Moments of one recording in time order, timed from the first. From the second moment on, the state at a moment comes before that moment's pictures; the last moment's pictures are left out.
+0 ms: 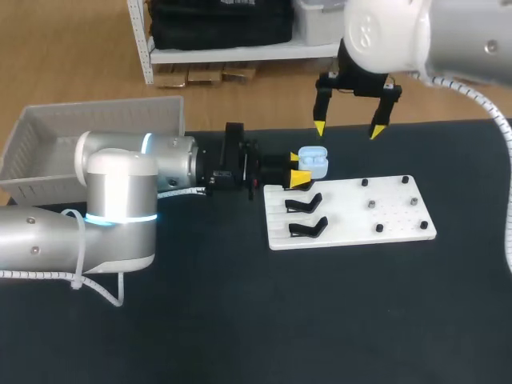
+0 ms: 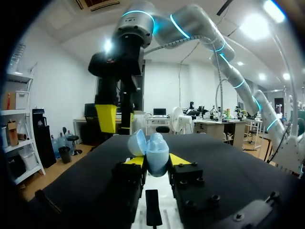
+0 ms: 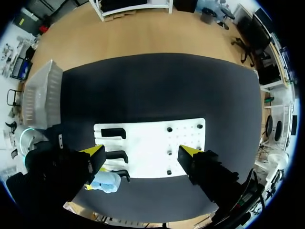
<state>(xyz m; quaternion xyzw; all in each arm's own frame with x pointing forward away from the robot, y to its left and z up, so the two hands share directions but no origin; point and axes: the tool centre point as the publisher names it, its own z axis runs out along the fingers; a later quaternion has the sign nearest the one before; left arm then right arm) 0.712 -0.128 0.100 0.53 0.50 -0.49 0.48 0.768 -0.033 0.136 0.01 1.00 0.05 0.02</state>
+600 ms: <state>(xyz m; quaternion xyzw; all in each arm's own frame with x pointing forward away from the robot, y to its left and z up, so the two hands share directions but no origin) 0.712 -0.128 0.100 0.53 0.50 -0.49 0.48 0.736 -0.032 0.126 -0.03 1.00 0.06 -0.04</state>
